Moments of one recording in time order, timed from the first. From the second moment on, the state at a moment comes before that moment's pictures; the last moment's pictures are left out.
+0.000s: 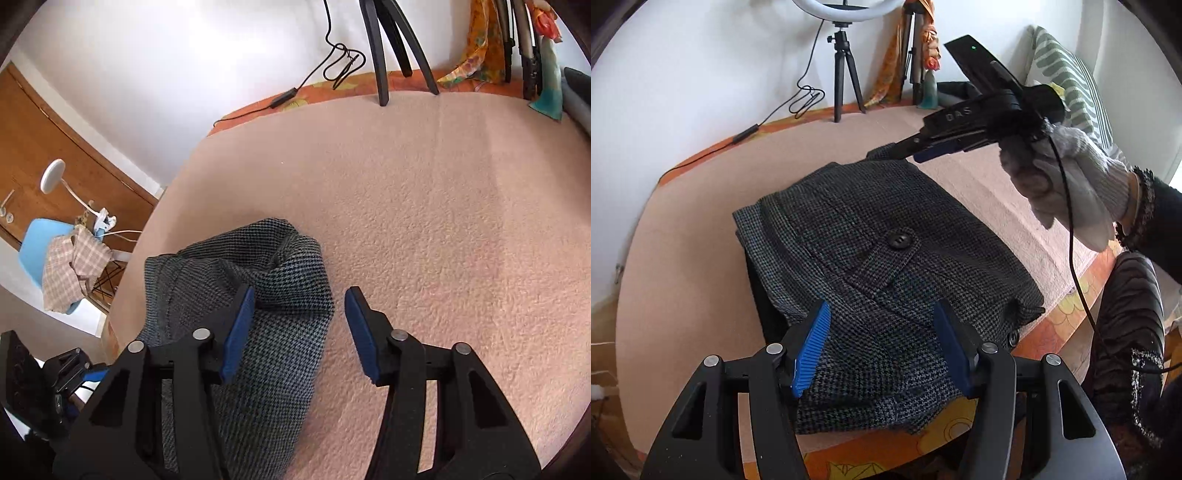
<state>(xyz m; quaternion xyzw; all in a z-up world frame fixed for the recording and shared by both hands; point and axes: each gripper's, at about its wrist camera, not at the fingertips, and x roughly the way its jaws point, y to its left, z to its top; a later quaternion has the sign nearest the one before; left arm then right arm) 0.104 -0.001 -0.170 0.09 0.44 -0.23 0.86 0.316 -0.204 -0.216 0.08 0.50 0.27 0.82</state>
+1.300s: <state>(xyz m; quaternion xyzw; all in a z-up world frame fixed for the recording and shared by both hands) 0.249 0.123 -0.199 -0.26 0.49 -0.21 0.80 0.176 -0.267 -0.242 0.18 0.54 0.28 0.77</state>
